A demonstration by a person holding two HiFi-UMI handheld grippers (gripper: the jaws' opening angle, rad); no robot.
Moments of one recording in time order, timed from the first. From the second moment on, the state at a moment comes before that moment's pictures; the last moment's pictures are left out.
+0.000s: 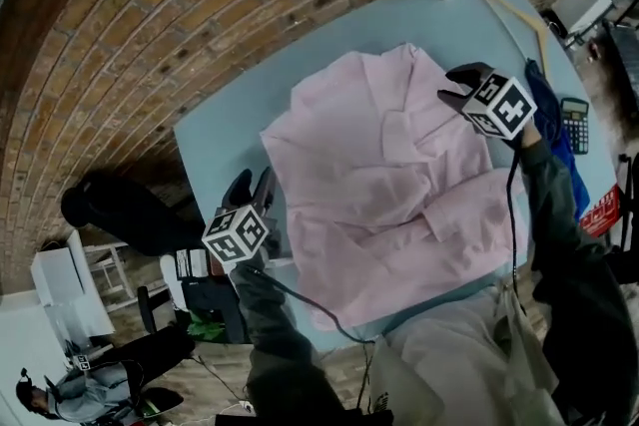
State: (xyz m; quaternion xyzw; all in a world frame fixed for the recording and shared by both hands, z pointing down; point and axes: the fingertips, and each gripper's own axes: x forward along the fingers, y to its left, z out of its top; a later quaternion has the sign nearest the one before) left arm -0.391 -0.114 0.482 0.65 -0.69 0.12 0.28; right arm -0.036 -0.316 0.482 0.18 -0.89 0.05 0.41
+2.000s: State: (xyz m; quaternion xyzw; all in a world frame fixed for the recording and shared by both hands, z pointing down) left arm -0.166 0.158 0.522 0.80 -0.52 0.25 0.19; right arm 0.183 -0.044 0.532 0.12 -0.86 -0.17 0.46
